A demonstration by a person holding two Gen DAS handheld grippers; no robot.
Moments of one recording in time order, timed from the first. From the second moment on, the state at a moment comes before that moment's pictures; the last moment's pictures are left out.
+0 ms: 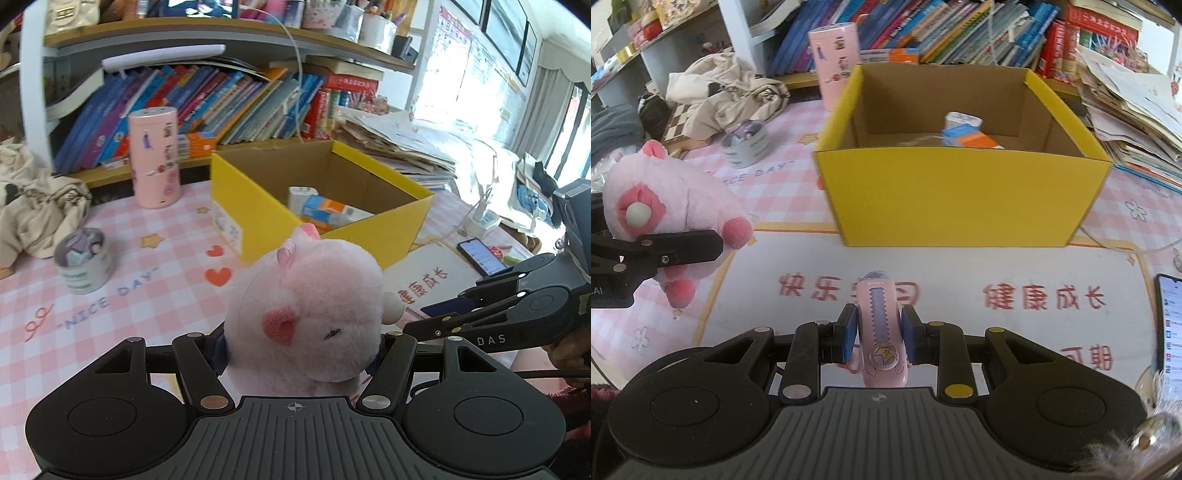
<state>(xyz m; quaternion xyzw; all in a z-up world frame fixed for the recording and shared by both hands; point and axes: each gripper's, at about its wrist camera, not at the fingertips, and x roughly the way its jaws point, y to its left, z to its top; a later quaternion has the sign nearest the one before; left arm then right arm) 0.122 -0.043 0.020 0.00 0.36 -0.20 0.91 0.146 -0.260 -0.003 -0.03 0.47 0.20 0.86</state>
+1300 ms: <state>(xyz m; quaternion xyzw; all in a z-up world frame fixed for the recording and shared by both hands) 0.184 -0.160 0.058 0.02 0.32 -0.15 0.93 0.231 -0.371 0.048 -0.05 0.38 0.29 0.87</state>
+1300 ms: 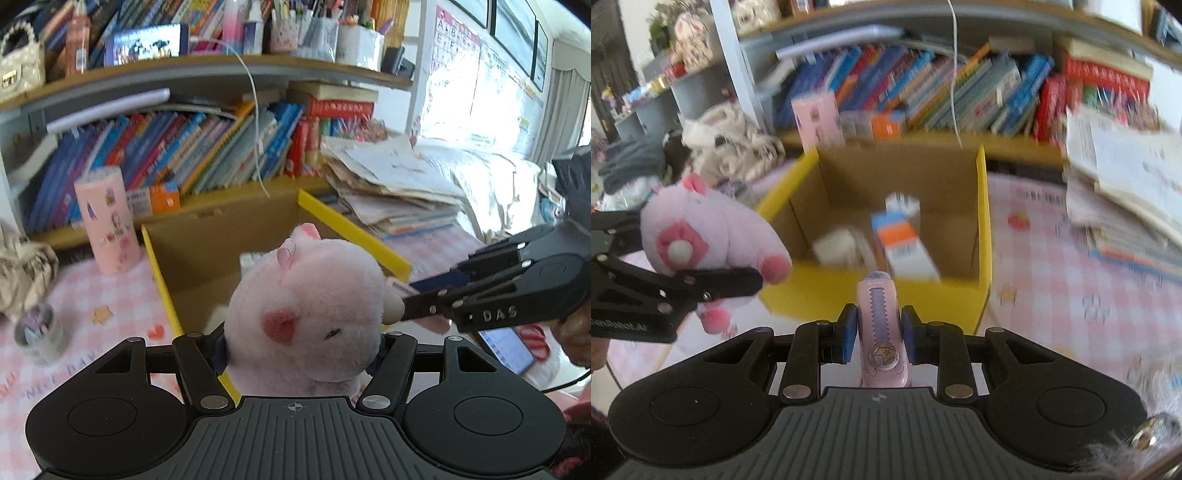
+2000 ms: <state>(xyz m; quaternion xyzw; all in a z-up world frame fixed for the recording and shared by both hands) 0.277 -0.170 0.020 0.14 0.35 -0.13 0.92 0.377 -0.283 0.032 -0.13 0.37 0.34 0.85</state>
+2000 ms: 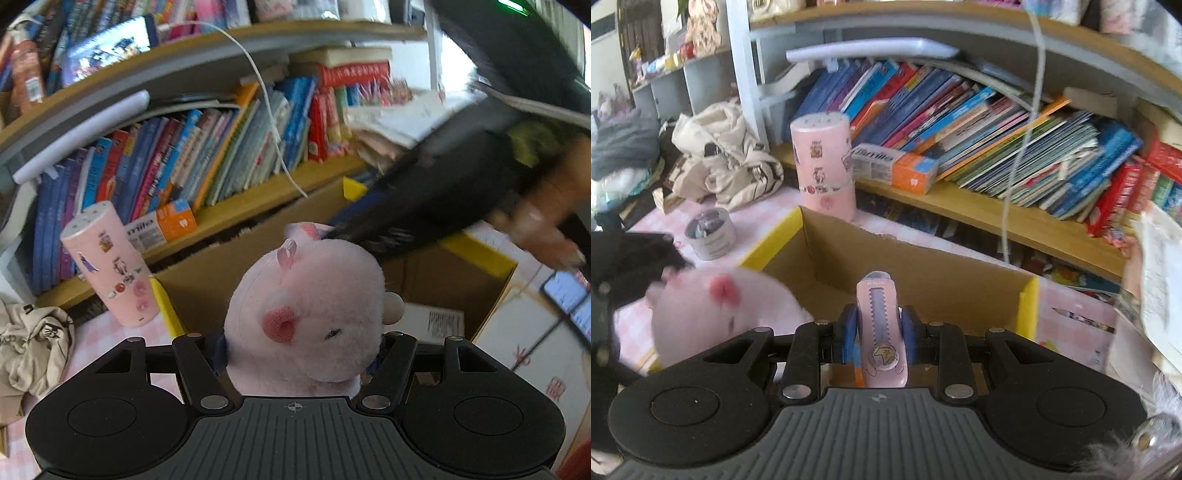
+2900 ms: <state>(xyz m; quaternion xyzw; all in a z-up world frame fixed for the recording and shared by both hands) 0.298 -0.169 -0.014 0.14 0.39 -0.11 0.90 0.459 -0.228 -0.045 -0.13 0.49 0.37 0.78</state>
